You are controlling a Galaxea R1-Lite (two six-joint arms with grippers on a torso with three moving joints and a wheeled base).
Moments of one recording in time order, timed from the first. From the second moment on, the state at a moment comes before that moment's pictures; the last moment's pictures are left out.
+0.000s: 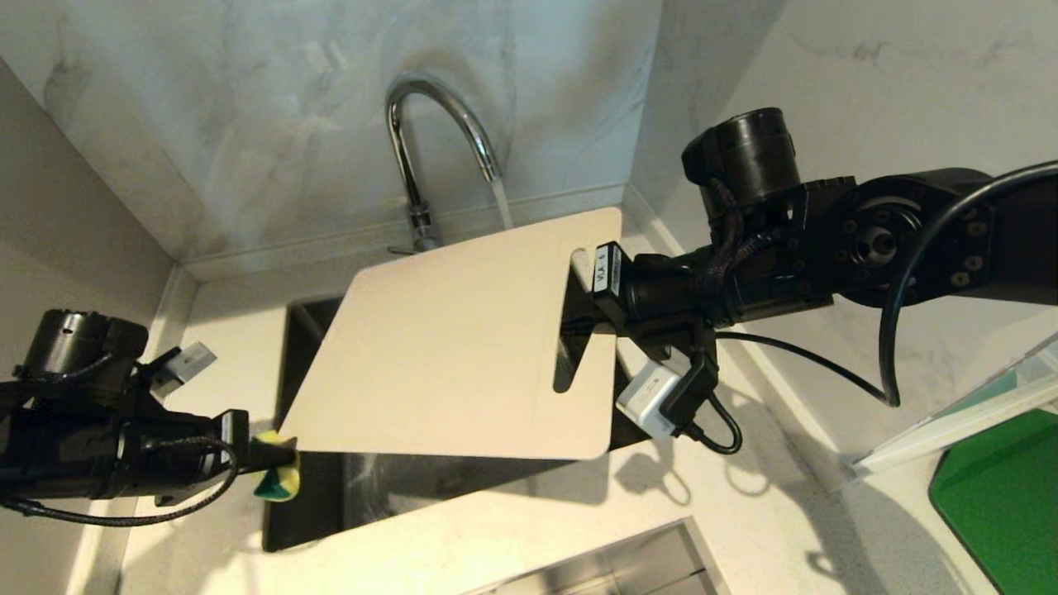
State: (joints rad) left arm -0.20 1.54 -0.76 -0.03 -0.31 -0.48; right arm 0.45 1.80 -1.55 0.28 0.57 -2.46
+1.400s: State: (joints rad) left arm -0.57 1.50 -1.34 0.39 -0.11 -0.59; right arm 0.47 1.75 -1.42 0.18 0.50 -2.28
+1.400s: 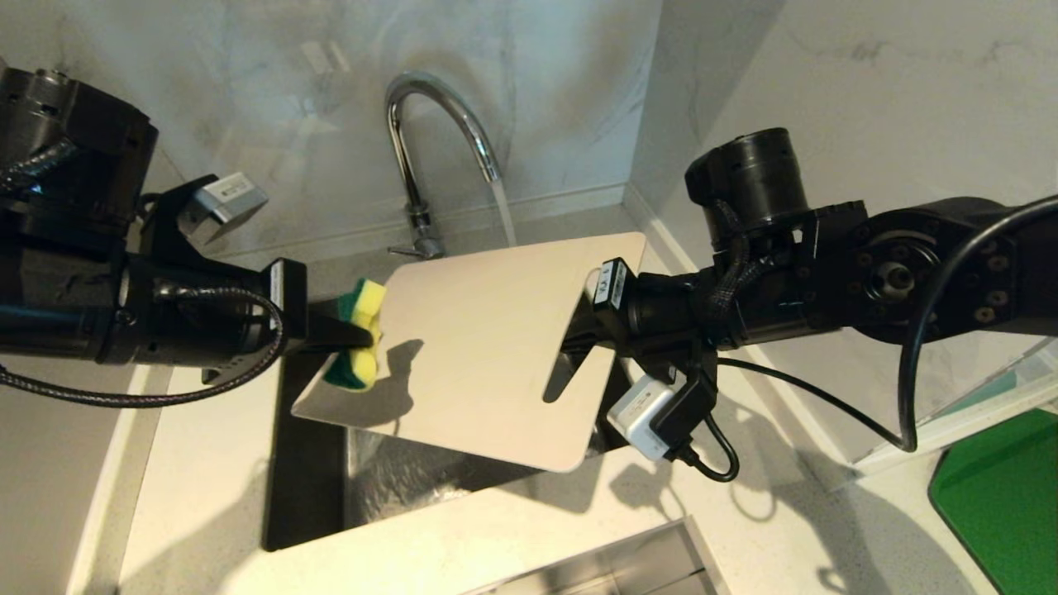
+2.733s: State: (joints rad) left arm -0.36 1.41 -1.25 0.45 -0.14 -0.53; right arm 0.38 1.25 -0.65 -0.21 0.43 -1.95
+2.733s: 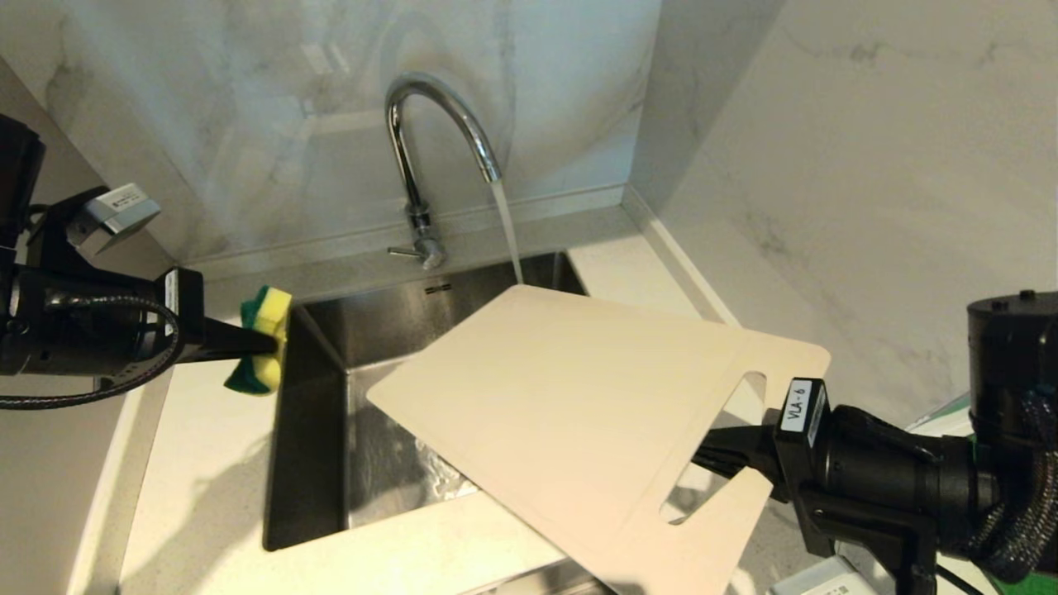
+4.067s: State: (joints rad) left arm -0.30 1.49 -1.20 0.42 -0.15 -0.48; right arm 0.28 1.01 -0.39 -0.23 0.13 -1.78
